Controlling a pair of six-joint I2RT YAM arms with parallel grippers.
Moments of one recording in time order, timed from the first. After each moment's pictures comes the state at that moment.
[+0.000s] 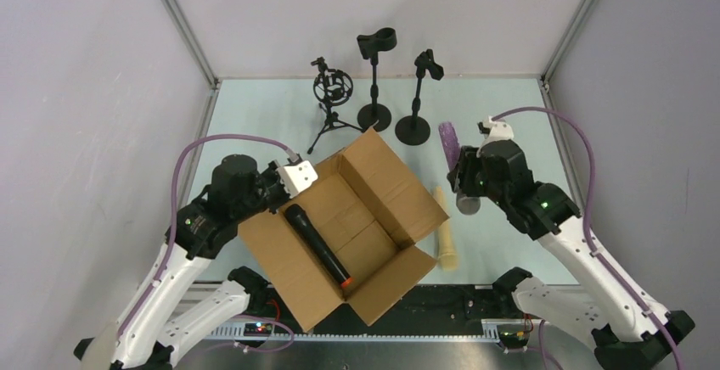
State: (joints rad) left arm -0.54 0.71 0.96 -0.77 0.11 0.61; right arm 0.61 0.88 1.05 -0.72 0.24 0.46
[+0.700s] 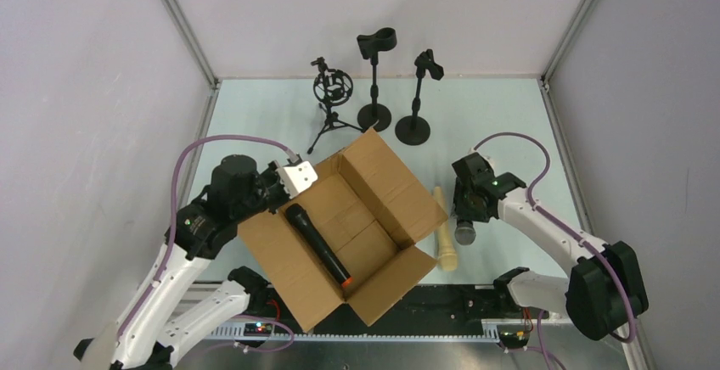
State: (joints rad) left arm -0.54 0.71 0.96 -0.77 0.11 0.62; right arm 0.46 1.17 0.78 -0.77 0.22 0.59
